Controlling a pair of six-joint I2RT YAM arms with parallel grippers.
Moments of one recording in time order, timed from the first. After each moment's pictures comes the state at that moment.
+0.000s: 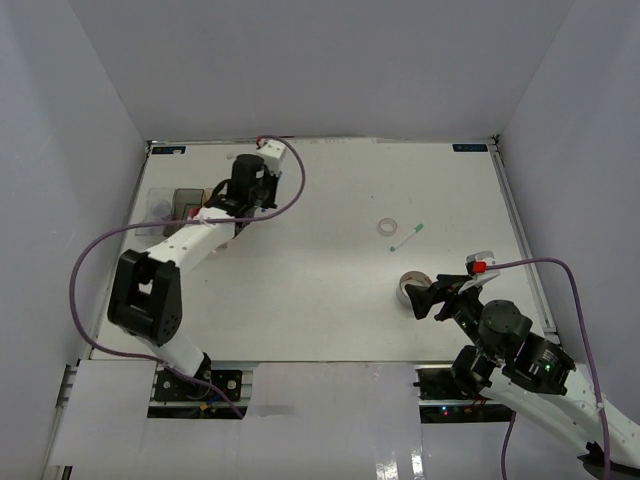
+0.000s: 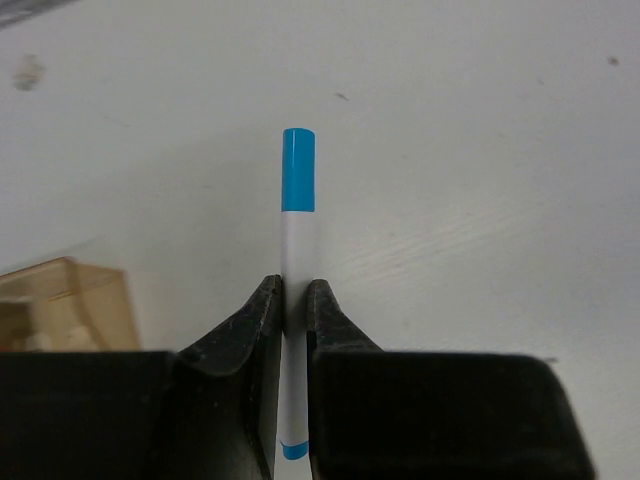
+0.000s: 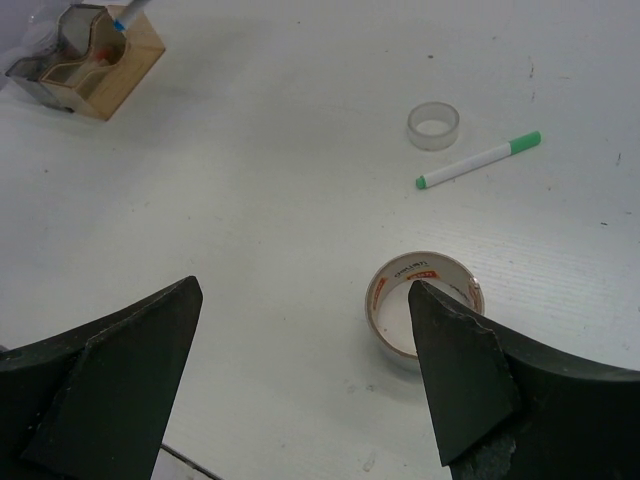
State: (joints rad) left arm -0.45 1.69 1.20 -0.06 -0.09 0.05; right arm 0.98 0.11 0.49 -0.58 0.47 0.34
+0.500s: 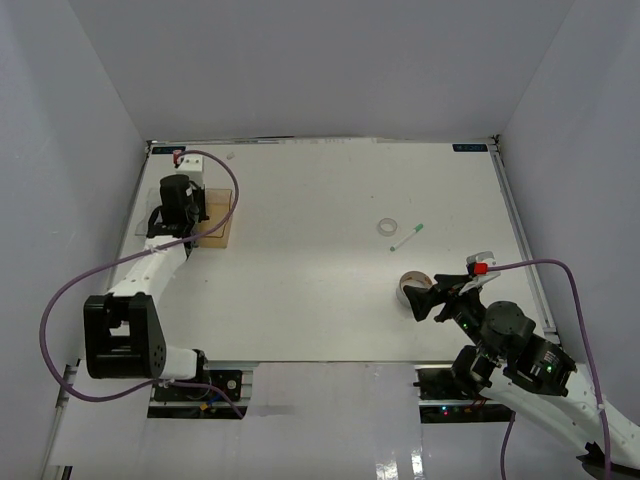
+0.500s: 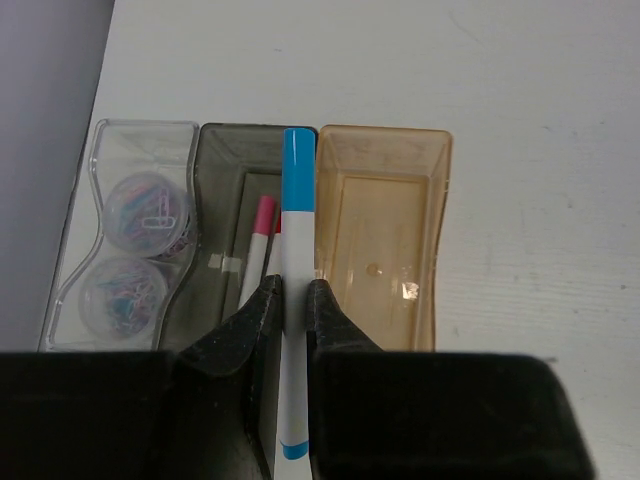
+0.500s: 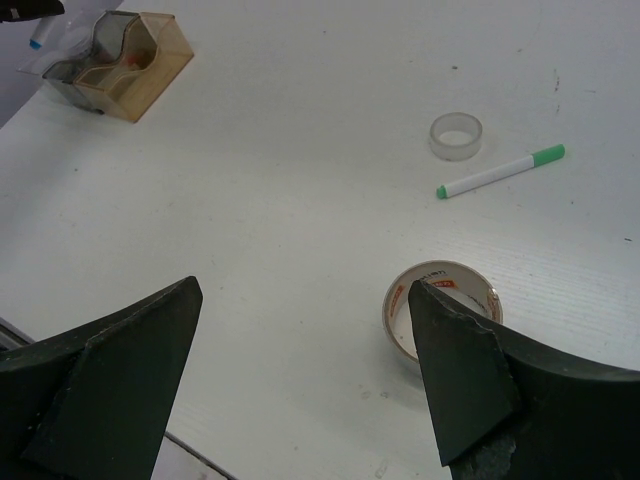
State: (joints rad) left arm -0.03 1.36 0.90 0.02 -0.15 0.12; right arm 0.98 0.09 0.49 -0.57 0.43 0.33
